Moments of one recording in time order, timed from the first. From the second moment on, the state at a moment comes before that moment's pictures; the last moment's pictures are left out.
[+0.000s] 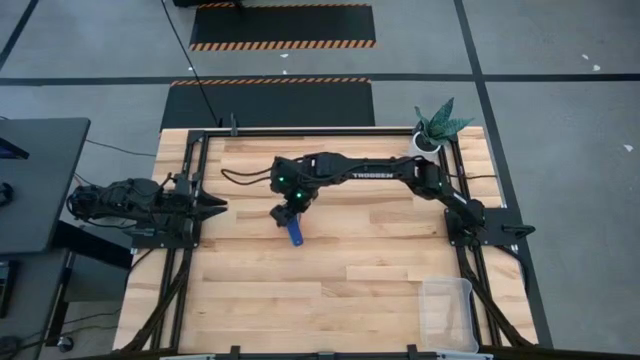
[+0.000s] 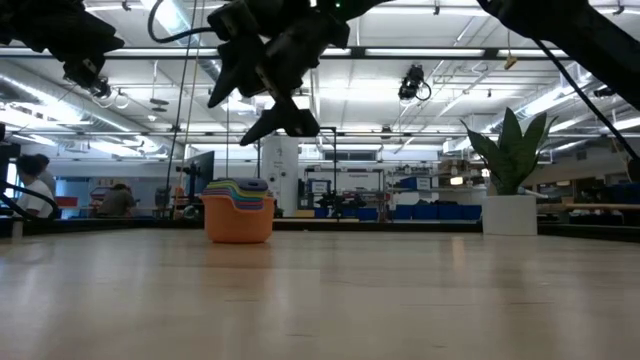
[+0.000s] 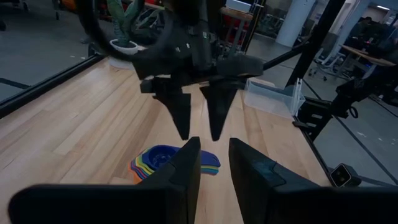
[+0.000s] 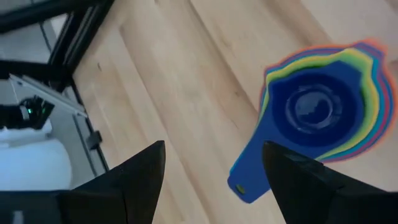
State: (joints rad) left arm -0.19 0.03 0.45 -0.57 -0.25 -0.30; right arm -0.10 2.31 2.20 -0.89 -0.44 0.67
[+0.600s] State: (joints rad) left arm -0.19 0.03 0.45 -0.57 -0.25 -0.30; right arm -0.08 2.30 2.20 -0.87 -0.36 0.68
